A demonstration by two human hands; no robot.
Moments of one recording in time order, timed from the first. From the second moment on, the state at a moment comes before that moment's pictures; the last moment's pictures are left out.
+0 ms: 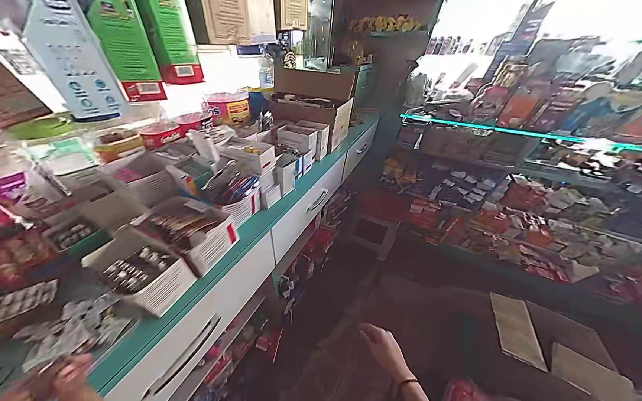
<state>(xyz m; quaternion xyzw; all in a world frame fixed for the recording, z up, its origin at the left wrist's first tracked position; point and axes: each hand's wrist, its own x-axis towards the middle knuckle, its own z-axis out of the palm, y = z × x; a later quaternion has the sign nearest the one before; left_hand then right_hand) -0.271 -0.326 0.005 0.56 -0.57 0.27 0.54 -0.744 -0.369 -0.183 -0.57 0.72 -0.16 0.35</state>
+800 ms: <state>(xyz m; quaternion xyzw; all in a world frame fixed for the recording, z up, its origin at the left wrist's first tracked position) -0.598 -0.538 -0.034 0.66 -0.61 0.12 0.43 -0.793 -0.861 -0.082 -0.86 0.46 -0.03 0.20</state>
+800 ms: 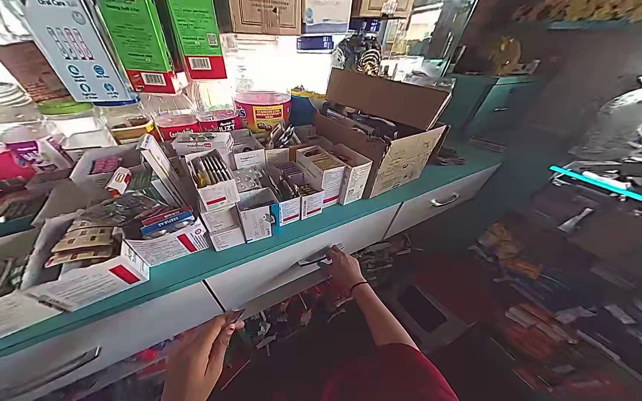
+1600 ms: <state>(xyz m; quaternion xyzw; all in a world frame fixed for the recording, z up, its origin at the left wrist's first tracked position) -0.815 -0.619 -0.053 0.75 -0.46 0.18 0.45 -0.990 -0.742 -0.056 -0.88 0.37 0.12 0.29</state>
